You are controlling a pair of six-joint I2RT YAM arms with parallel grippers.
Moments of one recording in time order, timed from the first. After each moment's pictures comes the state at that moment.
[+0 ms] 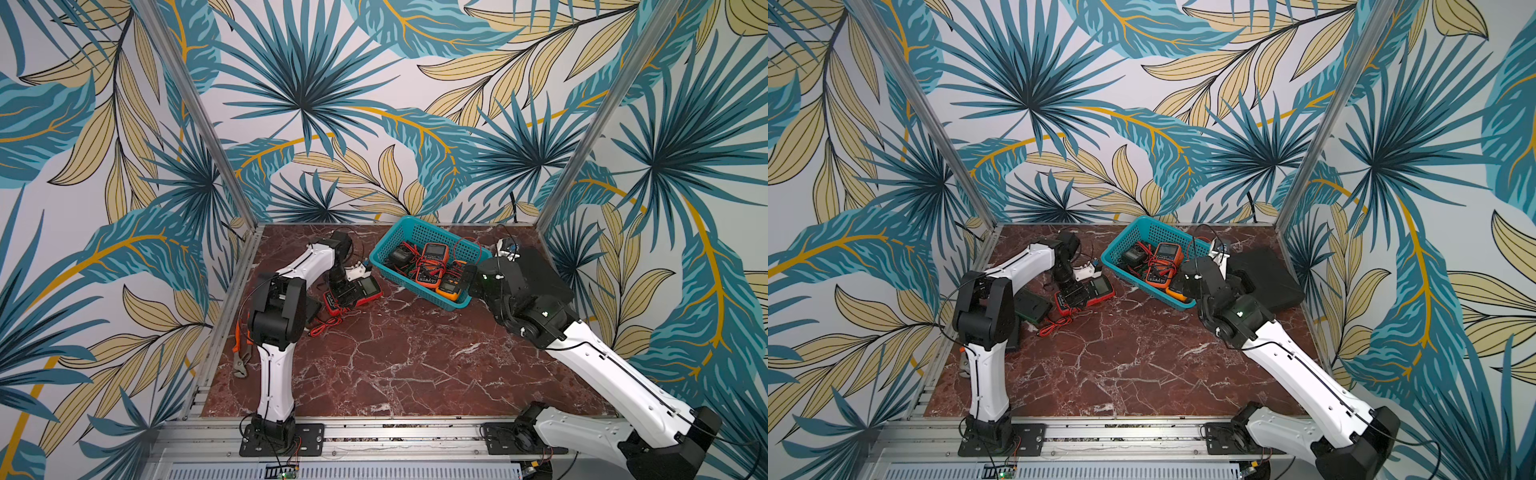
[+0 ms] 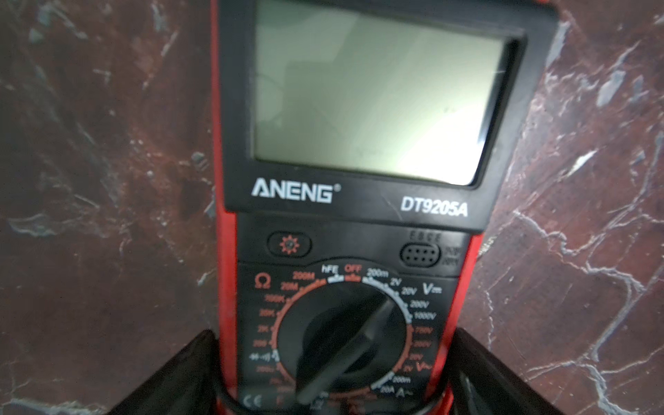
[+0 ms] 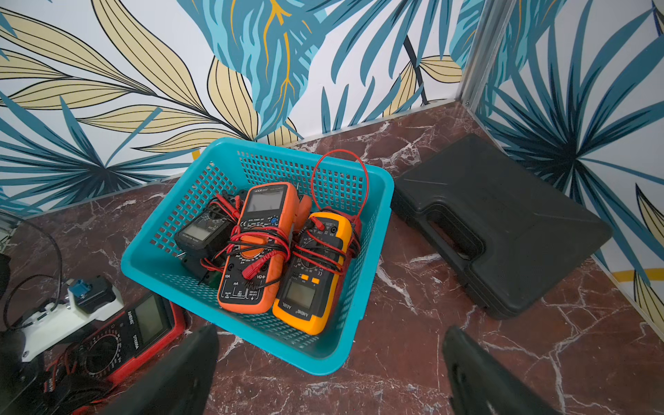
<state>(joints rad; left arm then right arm) -0.24 2.11 1.67 -1.03 0.12 0.68 0.62 1.12 1.15 -0.67 0.67 0.60</state>
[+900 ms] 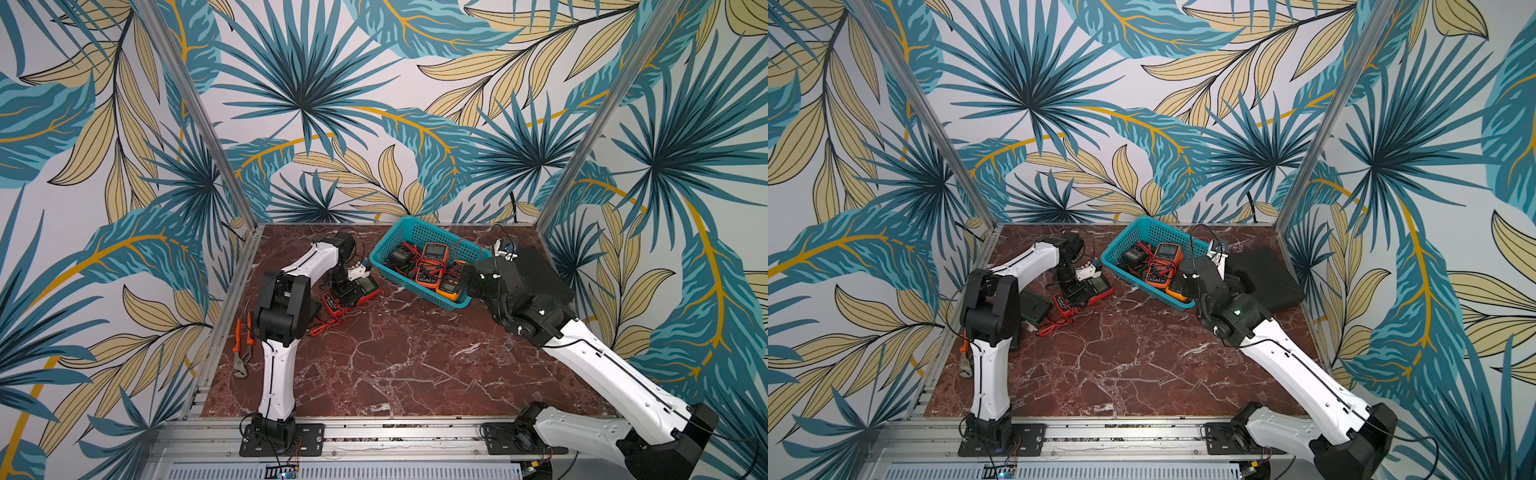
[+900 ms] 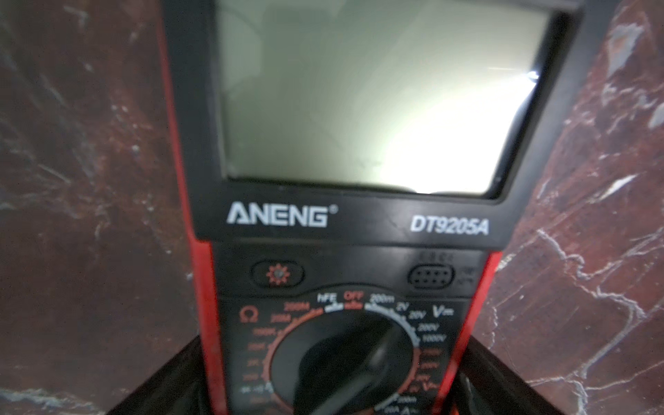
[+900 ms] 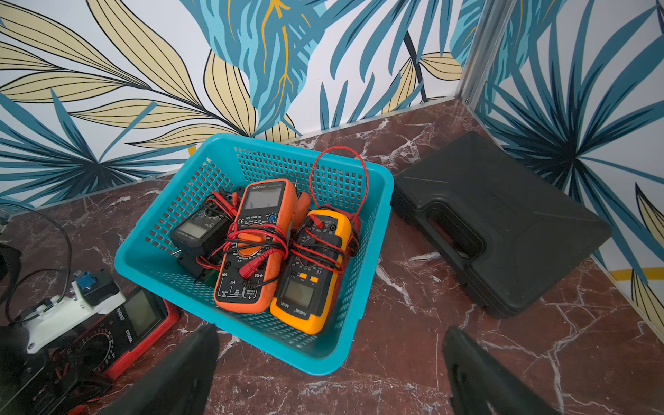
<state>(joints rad) -0.26 2.17 1.73 -1.09 0.07 0.57 0.62 1.13 1.15 -0.67 0.67 0.60</state>
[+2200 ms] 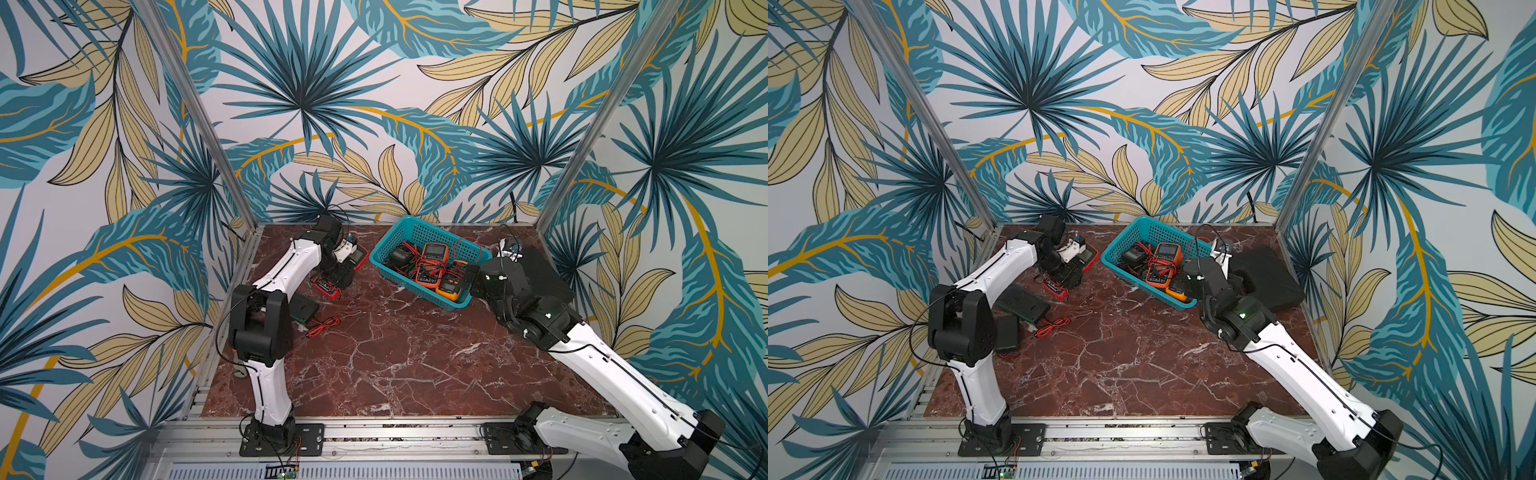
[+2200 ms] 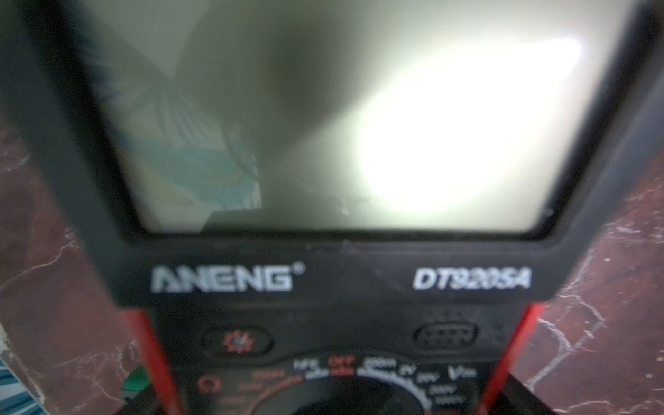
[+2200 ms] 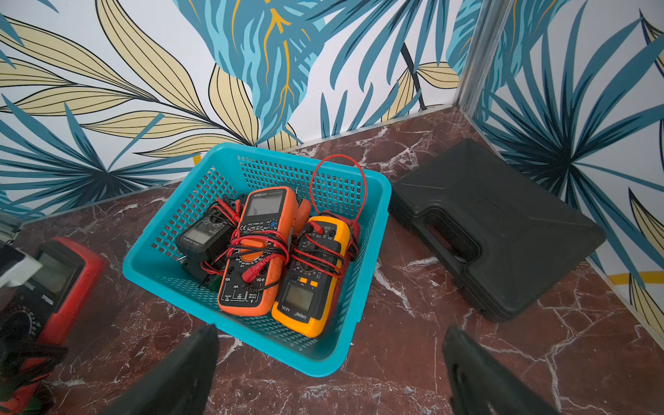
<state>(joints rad) -0.21 1.93 1.69 -0.98 0.08 0.31 0.61 1.10 1.15 -0.67 0.67 0.59</state>
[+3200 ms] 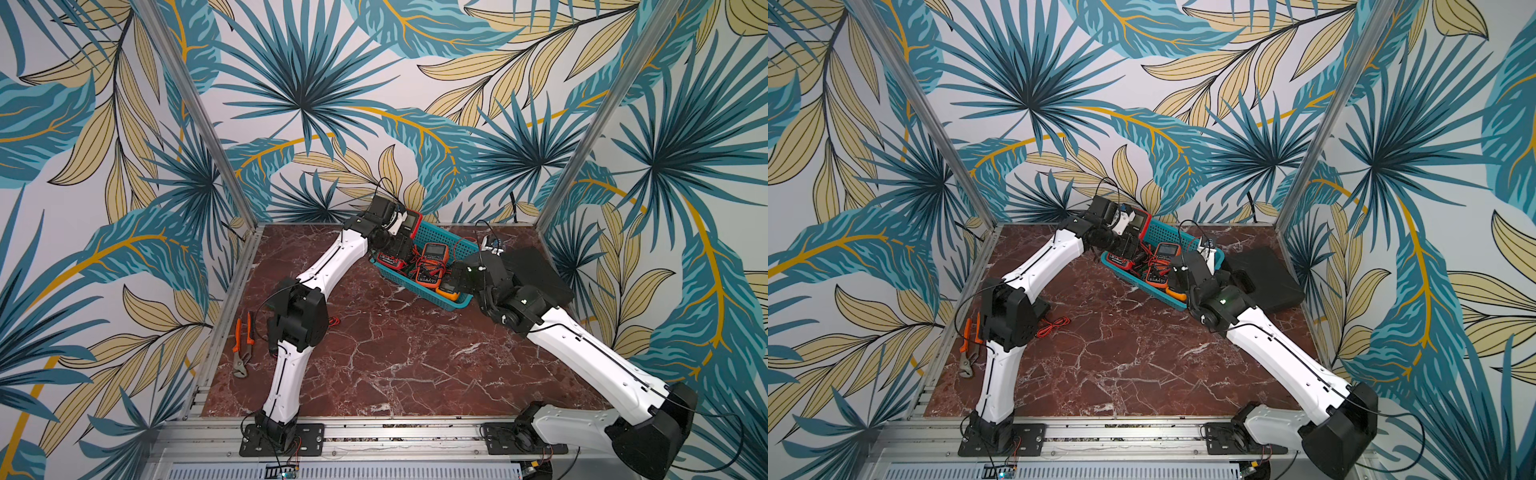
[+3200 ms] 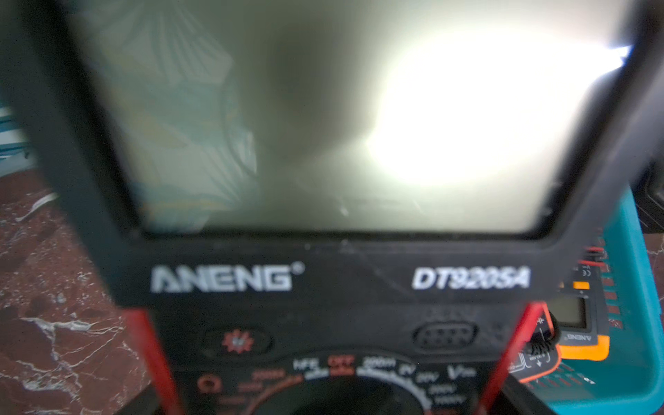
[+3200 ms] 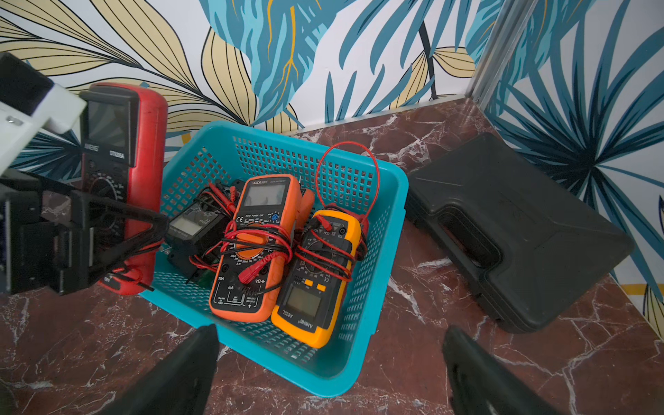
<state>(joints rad) -0.47 2.22 2.16 -0.80 0.18 -0.07 0.60 1.24 1.17 -0.61 0.65 0.56</state>
